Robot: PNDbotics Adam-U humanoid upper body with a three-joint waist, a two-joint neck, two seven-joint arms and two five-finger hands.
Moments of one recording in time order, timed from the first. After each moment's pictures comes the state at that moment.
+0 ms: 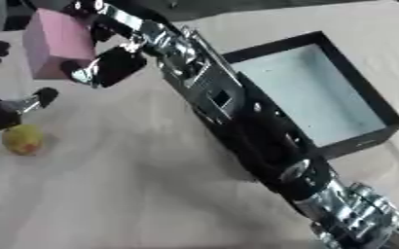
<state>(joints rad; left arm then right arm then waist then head) -0.56 0.43 -0.24 -1.79 -0.48 0.45 0.03 -0.98 -0.32 0.38 -1.61 0.20 0.31 0.31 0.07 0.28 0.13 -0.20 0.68</state>
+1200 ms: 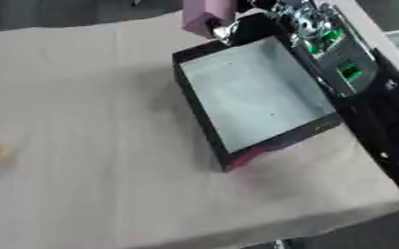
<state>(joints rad) -0.50 0.56 -0.15 -1.81 -0.39 0.51 0.13 -0.67 -0.82 0.16 -1.71 0.04 0.36 0.17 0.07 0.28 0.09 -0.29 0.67</state>
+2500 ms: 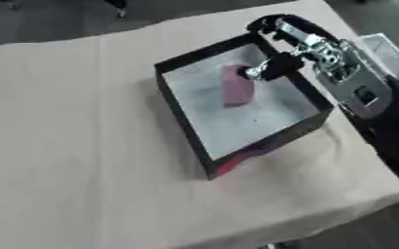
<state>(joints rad) -0.49 0.58 -0.10 -1.82 -0.35 0.53 0.19 -0.51 -0.90 0.07 -1.62 0.24 0.25 0.25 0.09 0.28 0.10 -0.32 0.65</state>
